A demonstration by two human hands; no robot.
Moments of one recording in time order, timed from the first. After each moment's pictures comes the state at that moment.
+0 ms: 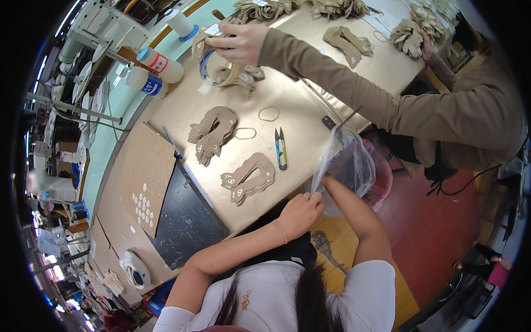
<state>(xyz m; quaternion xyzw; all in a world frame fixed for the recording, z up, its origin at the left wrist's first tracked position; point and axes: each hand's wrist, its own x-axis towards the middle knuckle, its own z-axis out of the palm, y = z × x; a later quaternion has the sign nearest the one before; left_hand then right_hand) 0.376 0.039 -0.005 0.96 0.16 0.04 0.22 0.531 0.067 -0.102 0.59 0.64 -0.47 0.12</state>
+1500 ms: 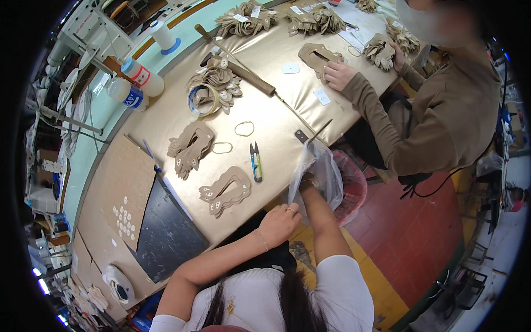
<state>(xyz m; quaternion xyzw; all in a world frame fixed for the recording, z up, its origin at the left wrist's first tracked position) 0.377 0.033 -0.019 0.96 0.16 0.06 0.23 0.548 0.074 -0.117 0.71 0.62 -0.31 -0.05</state>
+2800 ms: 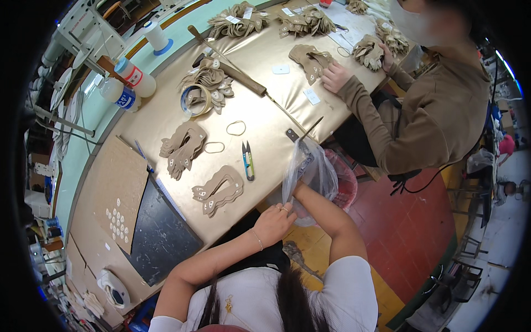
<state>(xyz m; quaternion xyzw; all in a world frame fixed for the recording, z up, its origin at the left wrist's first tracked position) 0.376 0.029 -0.020 0.96 0.15 0.06 0.24 0.549 0.059 -0.110 0.73 0.61 -0.29 -0.07</state>
